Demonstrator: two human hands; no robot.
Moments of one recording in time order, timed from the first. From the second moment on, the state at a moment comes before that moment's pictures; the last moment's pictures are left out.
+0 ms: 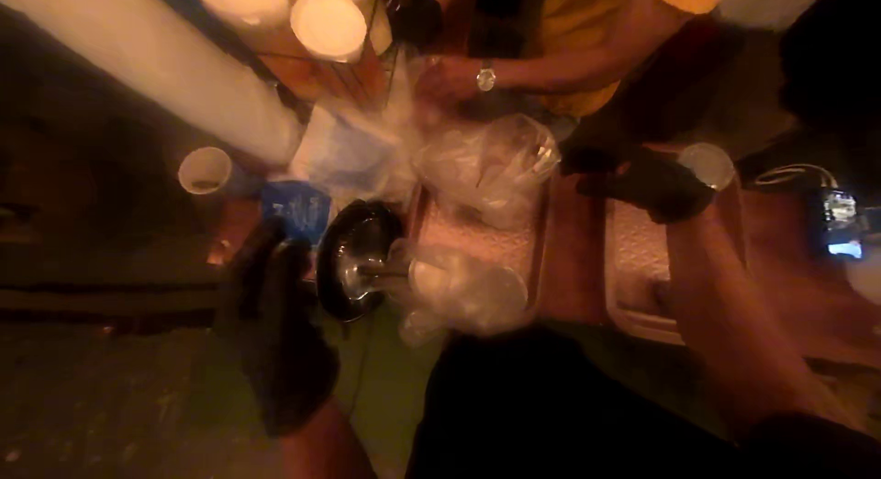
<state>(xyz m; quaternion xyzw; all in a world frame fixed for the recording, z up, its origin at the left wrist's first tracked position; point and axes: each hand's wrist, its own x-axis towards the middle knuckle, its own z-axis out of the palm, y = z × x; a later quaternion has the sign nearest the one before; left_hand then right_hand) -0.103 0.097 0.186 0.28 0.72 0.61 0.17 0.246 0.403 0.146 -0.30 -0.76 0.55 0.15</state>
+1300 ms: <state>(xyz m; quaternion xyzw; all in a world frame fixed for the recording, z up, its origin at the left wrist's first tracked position) 0.095 0.084 0.063 -0.06 0.82 0.53 0.20 0.123 0.457 0.097 -0.42 -0.88 0.24 0.00</state>
